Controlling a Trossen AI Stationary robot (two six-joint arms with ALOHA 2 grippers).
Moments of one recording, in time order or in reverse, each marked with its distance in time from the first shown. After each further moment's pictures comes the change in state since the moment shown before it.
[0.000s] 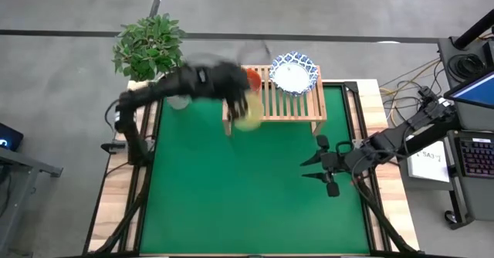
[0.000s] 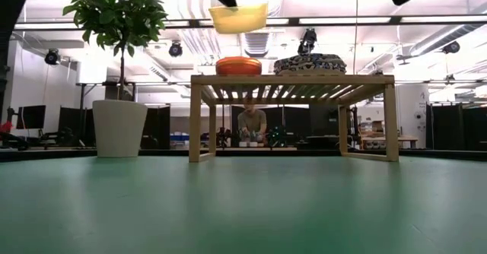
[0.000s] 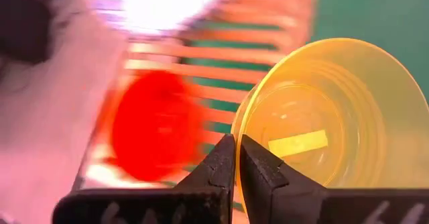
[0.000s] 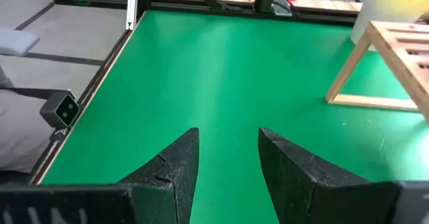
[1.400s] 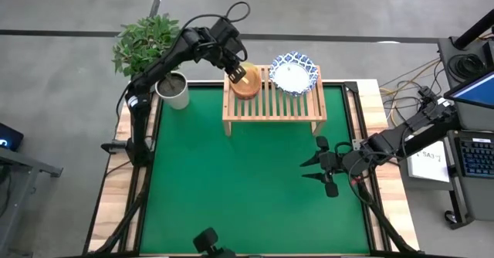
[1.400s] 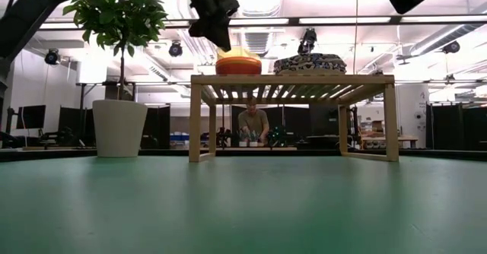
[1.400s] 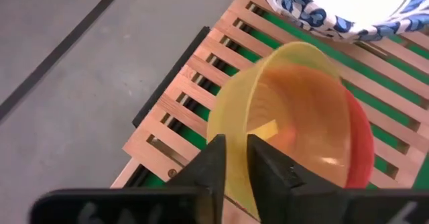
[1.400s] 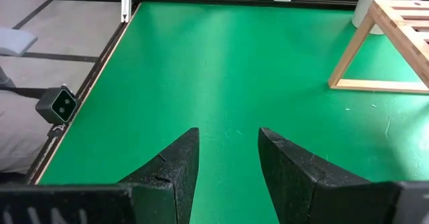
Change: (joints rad) left arm 0.439 0.161 0.158 -0.008 0.287 -0.103; right arm 0.000 0.005 -0.028 0.001 0.000 0.051
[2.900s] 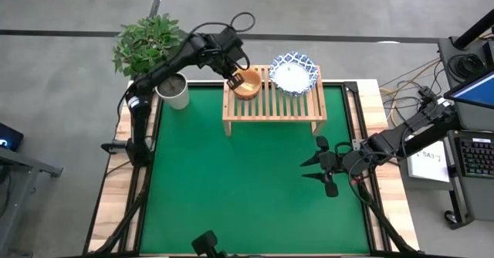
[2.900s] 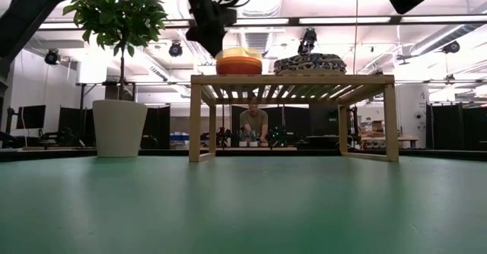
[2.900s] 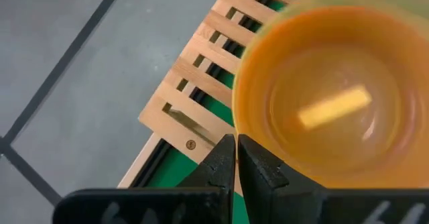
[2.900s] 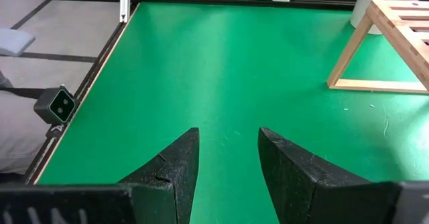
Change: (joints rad) left arm -0.029 -0.004 -0.082 -0.034 -0.122 0.029; right arm 0.000 0.000 0.000 0.000 0.005 -0.001
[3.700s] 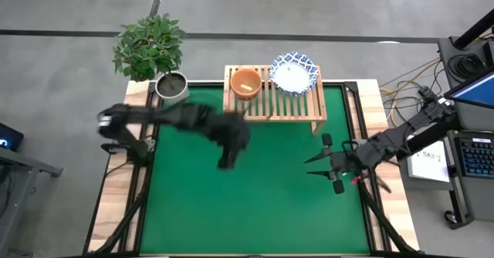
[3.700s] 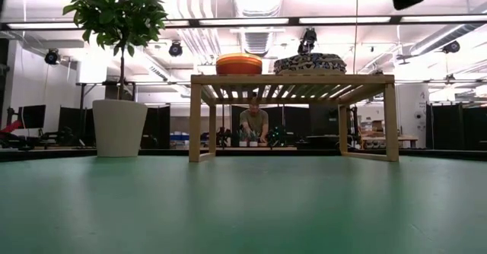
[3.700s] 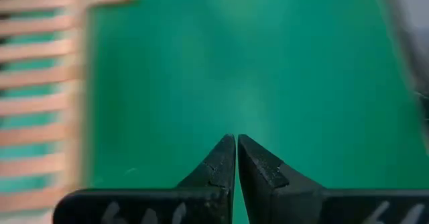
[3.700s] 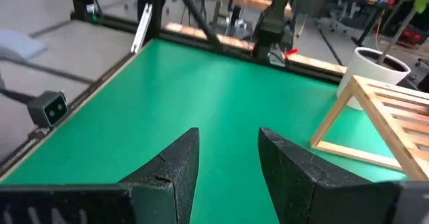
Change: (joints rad) left arm -0.583 -0.250 -0.374 0.200 0.174 0.011; right arm 0.000 -0.173 -0.201 0.270 -0.003 -0.307
